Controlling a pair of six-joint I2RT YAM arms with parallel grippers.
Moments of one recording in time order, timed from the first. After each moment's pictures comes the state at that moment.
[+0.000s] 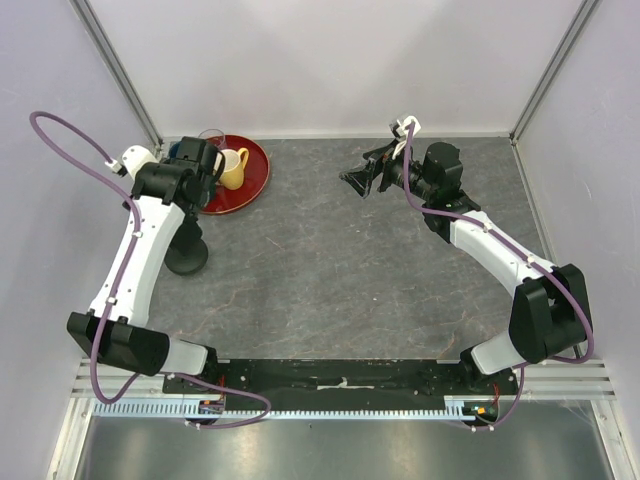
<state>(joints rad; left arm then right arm) -0.24 1.39 1.60 -1.39 -0.89 -1.15 0.37 1.49 1.10 0.38 -0.54 0.19</state>
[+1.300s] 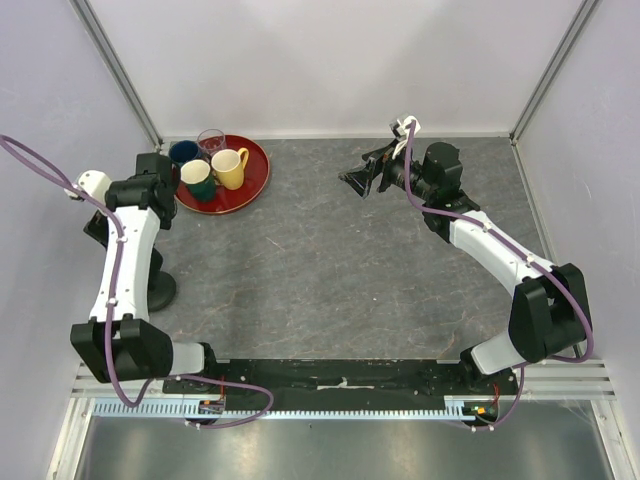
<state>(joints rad) 0.09 1.35 1.42 -1.30 -1.02 -1.10 0.37 1.49 1.10 0.38 -0.55 0.22</state>
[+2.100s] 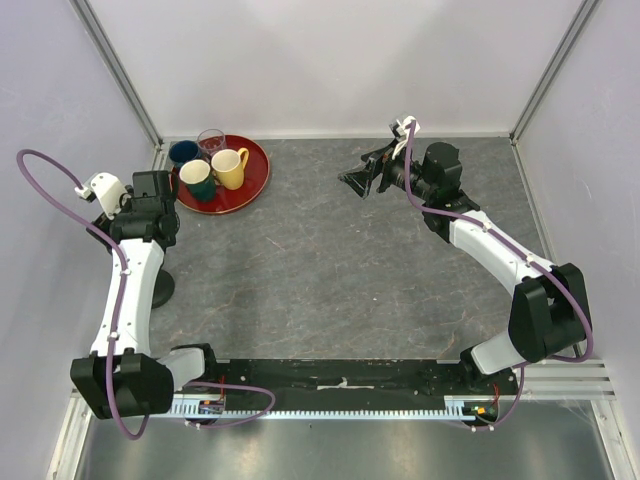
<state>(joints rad) 0.09 1.16 1.16 -0.86 -0.97 -0.67 0.37 1.49 1.10 0.38 -0.56 0.22</state>
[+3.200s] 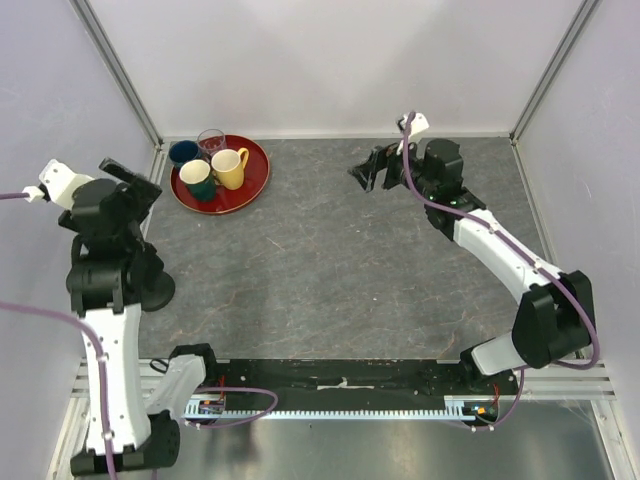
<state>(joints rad) 0.10 0.91 1.35 -0.81 -0.58 -0.63 0.37 1.47 1.13 0.26 -0.43 0.22</state>
